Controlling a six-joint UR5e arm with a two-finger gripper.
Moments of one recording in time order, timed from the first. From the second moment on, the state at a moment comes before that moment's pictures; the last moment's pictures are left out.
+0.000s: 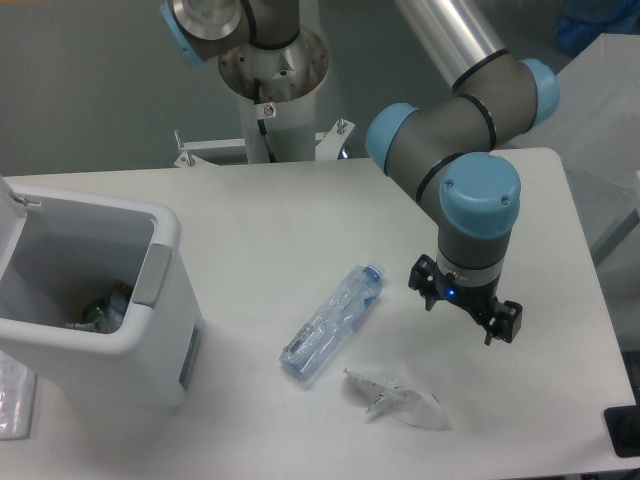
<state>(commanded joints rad) 2.57 -2.07 -1.38 -1.11 1.63 1.23</state>
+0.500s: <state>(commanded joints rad) 2.55 -2.07 -1.39 -1.10 1.63 1.17</state>
